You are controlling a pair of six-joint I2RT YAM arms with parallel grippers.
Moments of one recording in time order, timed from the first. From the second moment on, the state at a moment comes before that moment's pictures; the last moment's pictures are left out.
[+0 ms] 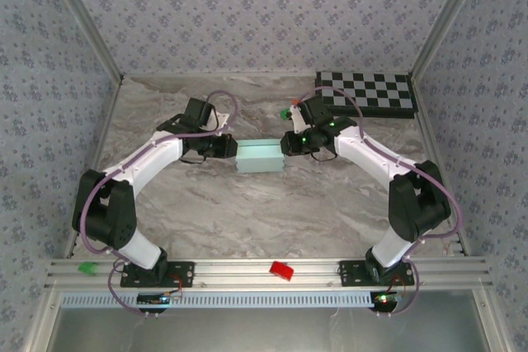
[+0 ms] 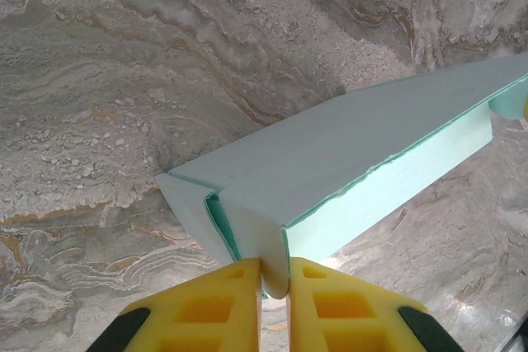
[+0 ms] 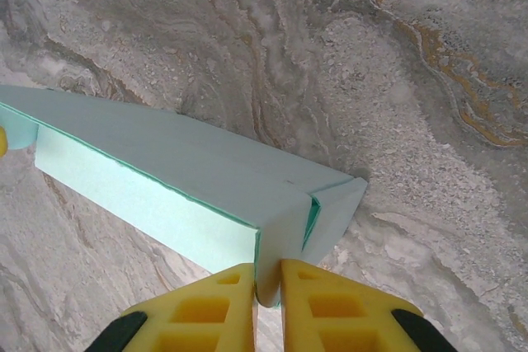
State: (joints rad) left arm -0.41 1.56 1.14 -0.59 0.42 -0.26; right arm 0.51 1.63 1.24 -0.58 -0.30 0.31
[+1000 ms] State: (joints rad) left arm -0.42 1.57 1.15 -0.59 0.40 -0.26; right arm 0.51 1.65 1.25 -0.58 -0.31 0.33
